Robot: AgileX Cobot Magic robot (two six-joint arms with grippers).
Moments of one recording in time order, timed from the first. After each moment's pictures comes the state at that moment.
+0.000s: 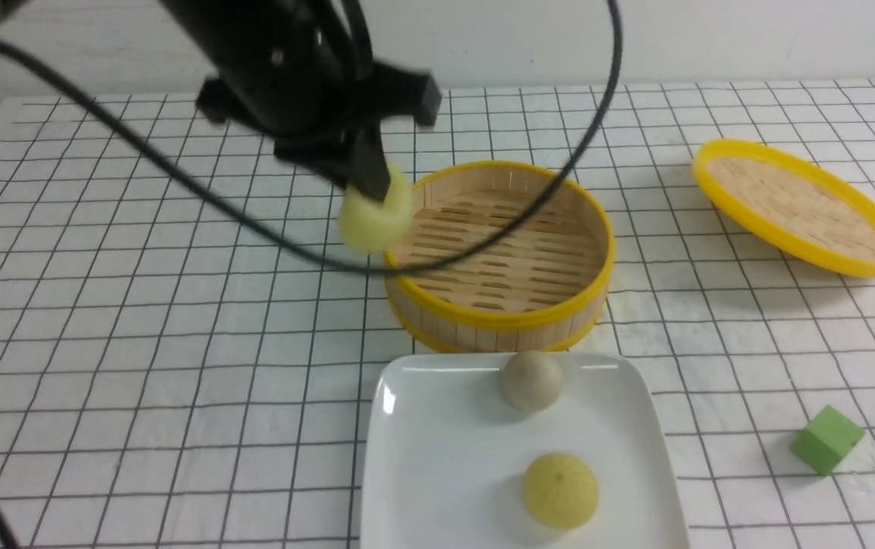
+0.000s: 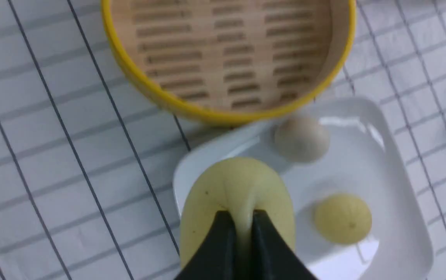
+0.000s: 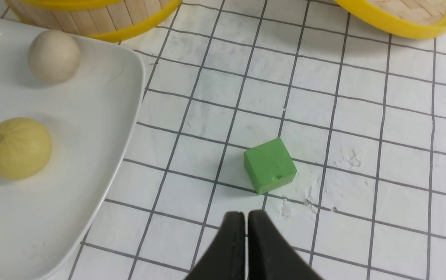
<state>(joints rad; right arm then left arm) 0.05 0.61 -0.61 0.23 0.82 -0.25 -0.46 1.69 -1.69 -0.21 1.24 -0.08</state>
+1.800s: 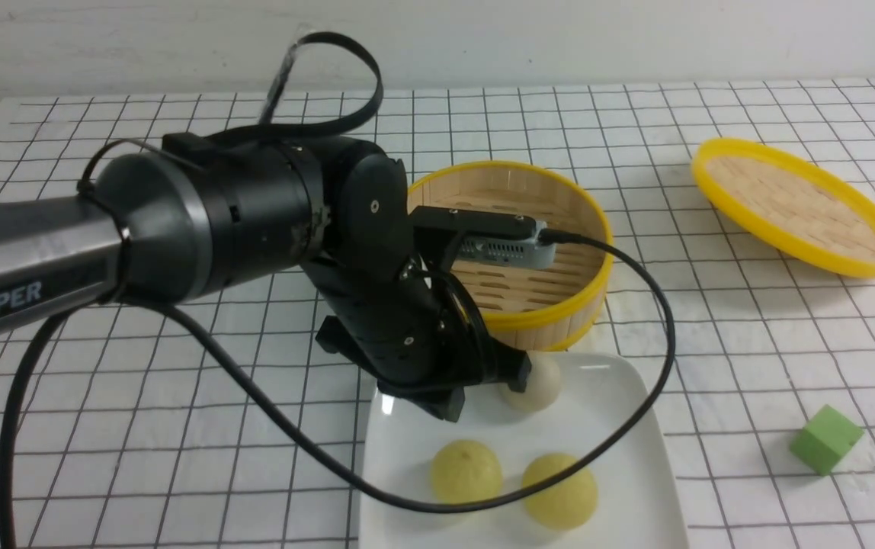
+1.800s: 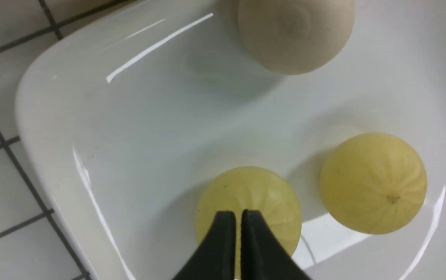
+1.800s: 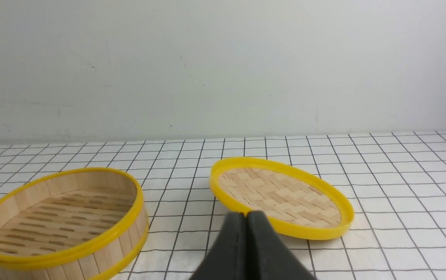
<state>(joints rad) 0.05 0.07 -0.33 0.06 0.35 0.05 -0.68 1.74 -1.26 -0.18 0.82 -0.15</state>
